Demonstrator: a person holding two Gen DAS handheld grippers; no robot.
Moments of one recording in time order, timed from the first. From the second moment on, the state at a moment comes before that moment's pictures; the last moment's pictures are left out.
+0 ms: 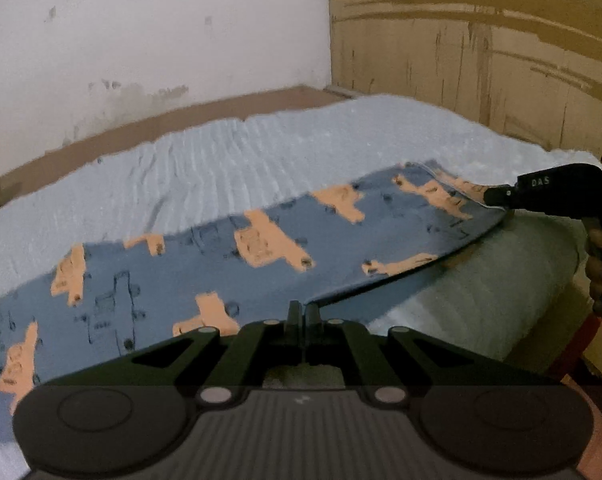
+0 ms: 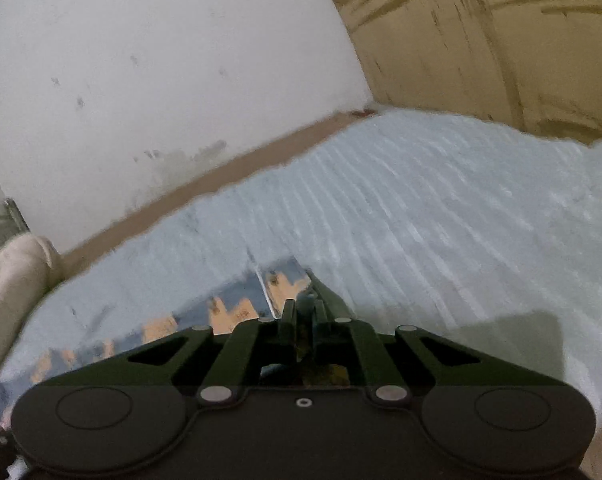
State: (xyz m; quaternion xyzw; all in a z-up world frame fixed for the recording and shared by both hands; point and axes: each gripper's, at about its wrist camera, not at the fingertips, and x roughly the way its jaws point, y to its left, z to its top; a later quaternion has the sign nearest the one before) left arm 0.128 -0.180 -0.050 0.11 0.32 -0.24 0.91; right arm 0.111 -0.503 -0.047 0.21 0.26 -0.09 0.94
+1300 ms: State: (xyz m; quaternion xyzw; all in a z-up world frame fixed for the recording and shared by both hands) left arm 0.133 -0.103 -0.045 -0.01 0.34 -0.11 0.93; right arm 0.084 -0.526 -0.057 0.39 0.21 -0.09 0.89
